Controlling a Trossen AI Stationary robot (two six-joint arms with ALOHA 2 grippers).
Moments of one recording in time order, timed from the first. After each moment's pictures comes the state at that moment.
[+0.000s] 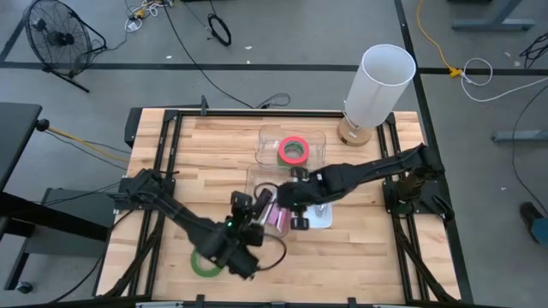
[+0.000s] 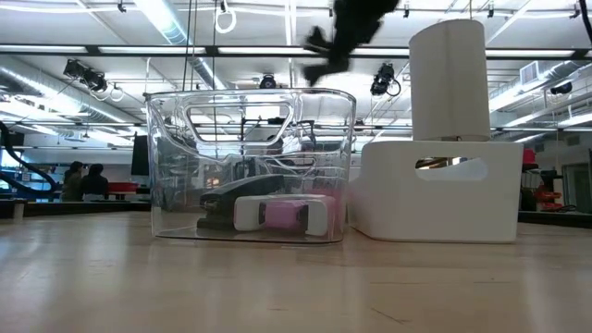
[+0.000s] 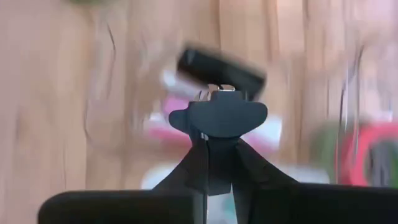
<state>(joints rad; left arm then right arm) -0.61 1.99 2.00 -1.57 -0.79 -0.33 0.22 1.80 1.66 -0.96 0.17 0.17</state>
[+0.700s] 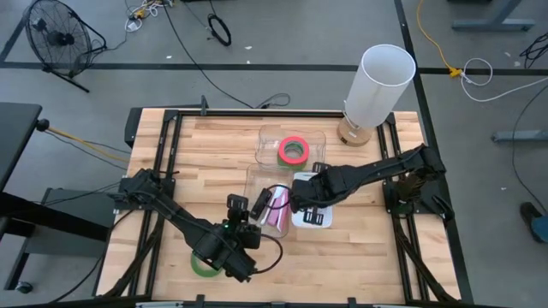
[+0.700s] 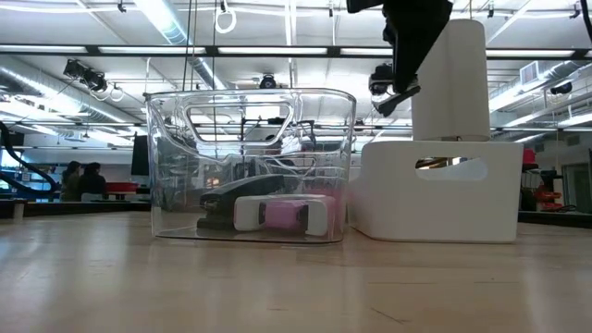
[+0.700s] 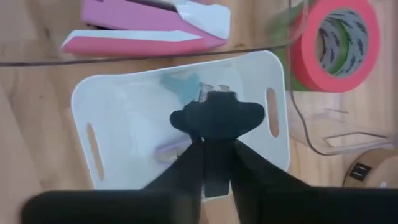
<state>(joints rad) -0.62 1.98 2.00 -1.57 -0.70 -0.41 0.26 1.80 1.66 -1.32 0.28 0.41</state>
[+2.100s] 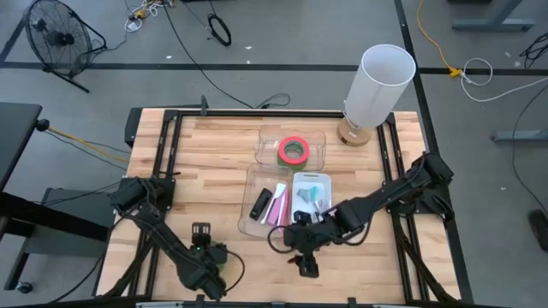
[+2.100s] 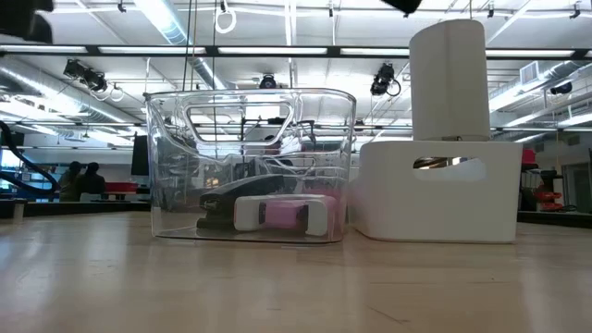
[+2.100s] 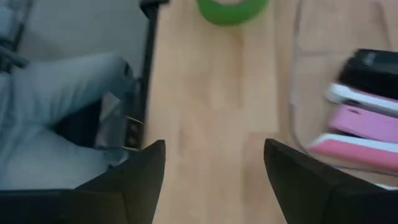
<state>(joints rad) -0.84 1.98 1.44 -1.39 -0.20 -0.84 0.49 1.78 1.52 -0.63 0.03 0.48</state>
